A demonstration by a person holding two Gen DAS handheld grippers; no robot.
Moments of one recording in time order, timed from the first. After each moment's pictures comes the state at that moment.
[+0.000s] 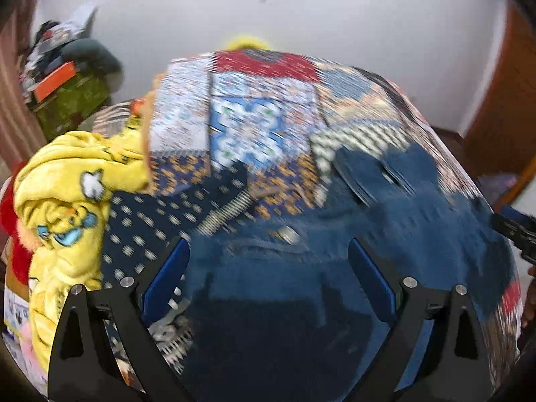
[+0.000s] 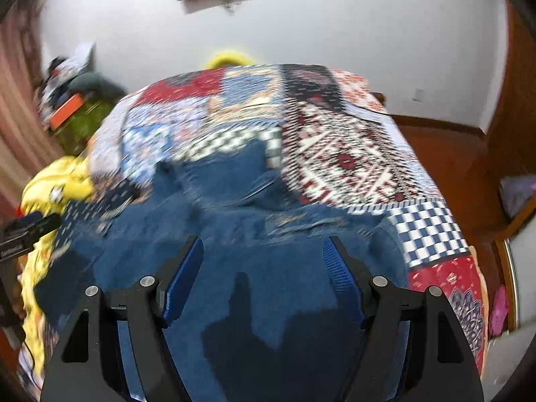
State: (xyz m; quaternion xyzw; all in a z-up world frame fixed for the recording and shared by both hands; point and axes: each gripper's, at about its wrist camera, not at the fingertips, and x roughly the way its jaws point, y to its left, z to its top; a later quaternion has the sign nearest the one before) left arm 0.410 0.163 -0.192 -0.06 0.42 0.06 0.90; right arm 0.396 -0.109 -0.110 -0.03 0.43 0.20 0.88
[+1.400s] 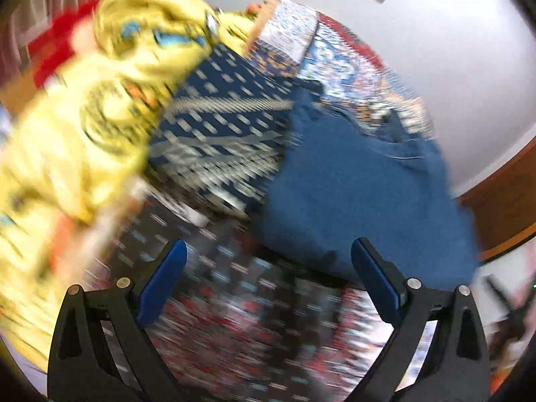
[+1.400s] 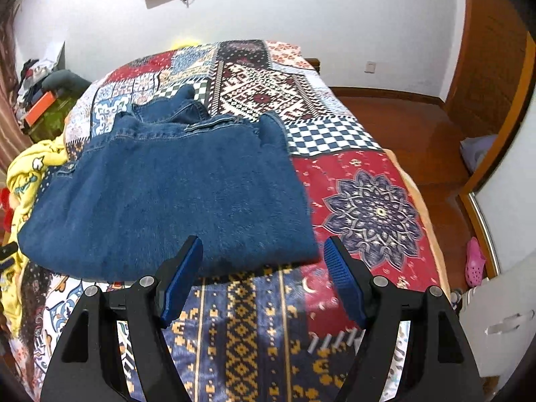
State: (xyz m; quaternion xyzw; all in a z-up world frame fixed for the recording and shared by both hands) left arm 0.245 0.224 -0.256 -0.33 0.43 0.10 0.84; right arm 0.316 -0.235 -0.130 -0.01 0.46 0.11 0.88
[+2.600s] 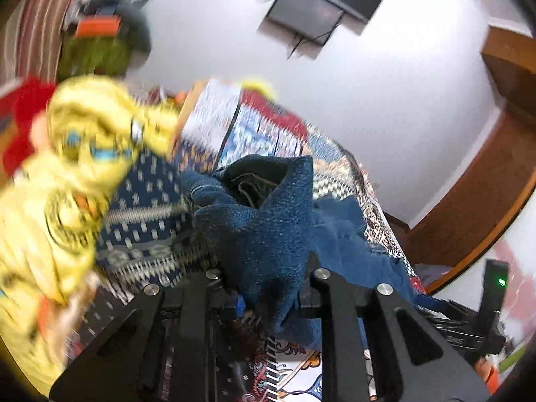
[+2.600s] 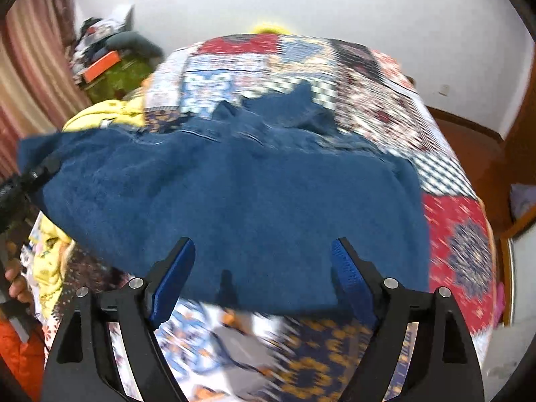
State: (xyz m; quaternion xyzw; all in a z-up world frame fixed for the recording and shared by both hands) left arm 0.262 0.194 -0.144 -0.25 0.27 0.06 0.93; right arm 0.302 -0.088 -0.109 -0.06 0.47 0.25 0.84
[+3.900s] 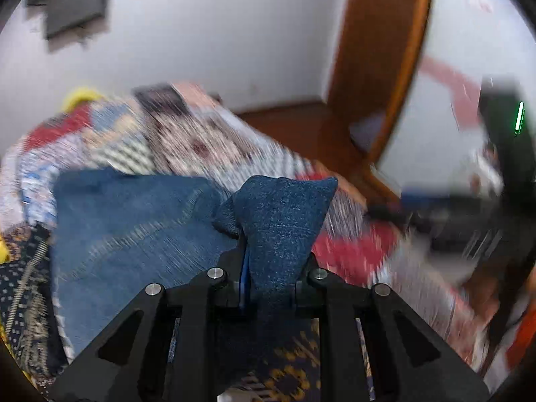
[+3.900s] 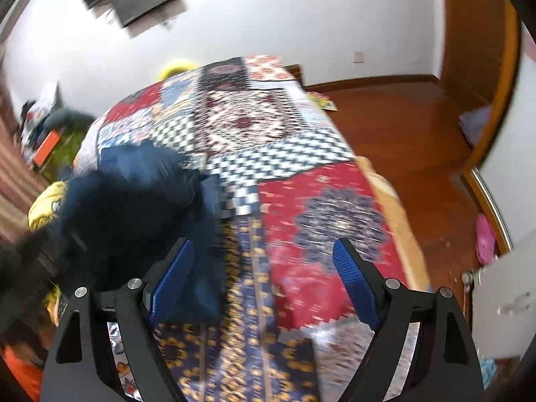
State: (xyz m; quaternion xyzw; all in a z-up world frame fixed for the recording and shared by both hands) left arm 0.376 -0.135 -0.174 0.04 0.39 -0.21 0.89; right arm 0.316 -0.291 -0.084 0.07 0.47 0.10 0.87
